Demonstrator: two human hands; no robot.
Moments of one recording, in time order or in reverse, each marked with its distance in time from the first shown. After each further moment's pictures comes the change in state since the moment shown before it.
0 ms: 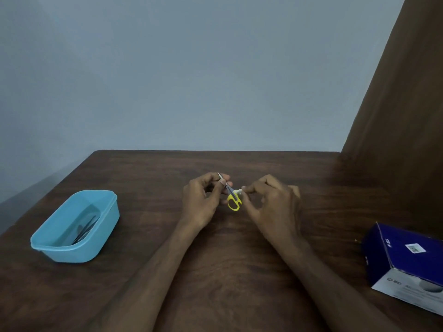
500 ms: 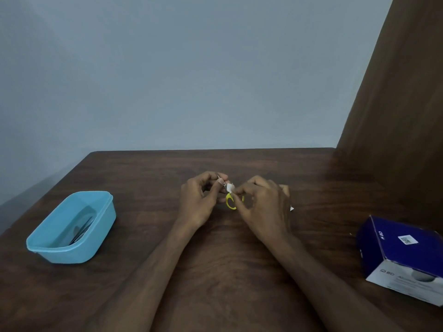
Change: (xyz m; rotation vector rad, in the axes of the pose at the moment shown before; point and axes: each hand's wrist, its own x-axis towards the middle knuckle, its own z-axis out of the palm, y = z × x) left_hand -0.005 0.004 0.001 0.057 -0.028 0.048; right_hand -0.004 -0.006 0.006 -0.020 -0.068 0.002
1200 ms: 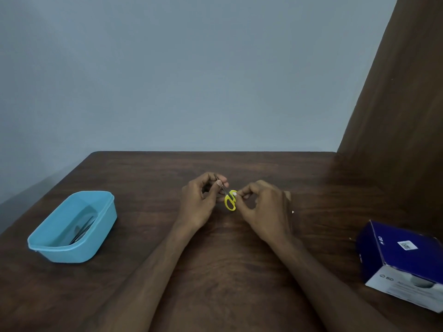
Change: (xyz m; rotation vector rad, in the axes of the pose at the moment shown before) left_hand 0.003 -0.006 -0.002 -0.031 -0.030 0.020; right_hand 0.004 0.004 -0.002 0.076 -0.070 0.120
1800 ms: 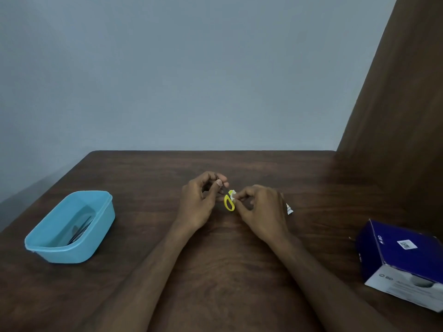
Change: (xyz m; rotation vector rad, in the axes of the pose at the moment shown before) left_hand -0.002 0.001 0.000 0.036 -0.015 0.024; right_hand 0.002 0.006 0.007 0.073 -0.083 -0.030
